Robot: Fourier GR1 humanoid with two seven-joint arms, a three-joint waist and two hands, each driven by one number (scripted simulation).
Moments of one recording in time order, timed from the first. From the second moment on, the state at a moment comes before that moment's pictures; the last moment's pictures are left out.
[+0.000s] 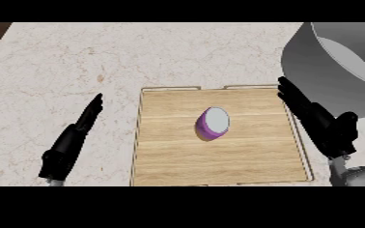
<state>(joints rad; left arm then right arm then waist) 0.02 0.47 -0.34 -1.58 0.15 0.18 -0.05 -0.10 -0.52 0.25 -1.59 -0.31 0.00 0.14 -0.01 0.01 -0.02</state>
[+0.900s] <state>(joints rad) -0.06 0.37 -0.32 -1.41 0.26 0.07 0.08 -0.16 -0.28 0.33 -1.89 -0.10 -0.15 -0.21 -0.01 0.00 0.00</state>
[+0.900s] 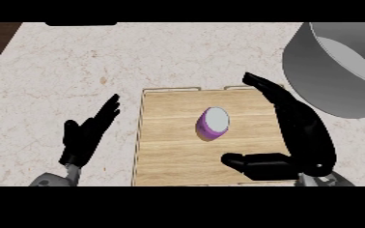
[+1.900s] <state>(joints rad) -0.12 0.32 -0.29 -1.36 0.23 0.02 0.08 -0.42 -0.42 0.41 -1.85 -0.24 0.13 0.53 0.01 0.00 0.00</state>
